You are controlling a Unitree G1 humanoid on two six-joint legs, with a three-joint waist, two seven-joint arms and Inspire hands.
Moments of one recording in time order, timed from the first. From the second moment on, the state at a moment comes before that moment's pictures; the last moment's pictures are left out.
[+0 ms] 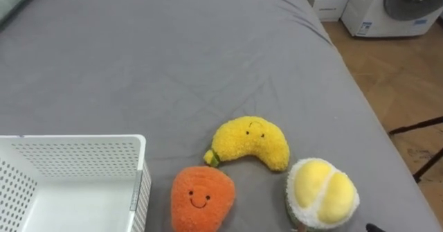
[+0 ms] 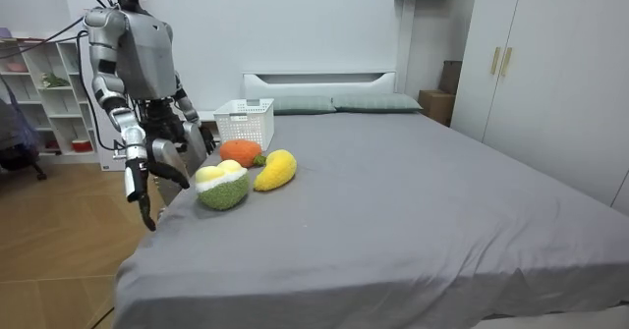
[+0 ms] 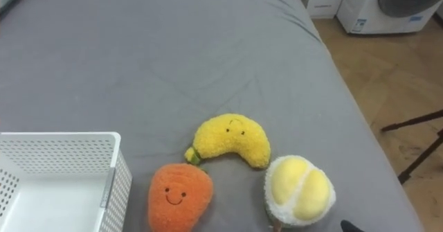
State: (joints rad) left arm 0.22 0.20 0.29 1.14 -0.23 0.04 0.10; right arm 0.11 -0.27 -0.35 0.77 0.50 0.05 -0.31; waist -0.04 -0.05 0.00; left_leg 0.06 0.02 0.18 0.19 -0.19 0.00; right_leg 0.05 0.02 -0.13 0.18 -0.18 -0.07
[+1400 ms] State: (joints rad) left arm 0.25 0.19 0.25 1.06 -0.13 0.06 0.15; right arm 0.10 -0.27 -0.10 0.63 0.18 0.06 -0.18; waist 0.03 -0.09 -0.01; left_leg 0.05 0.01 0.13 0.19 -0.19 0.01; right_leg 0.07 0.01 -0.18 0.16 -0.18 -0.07
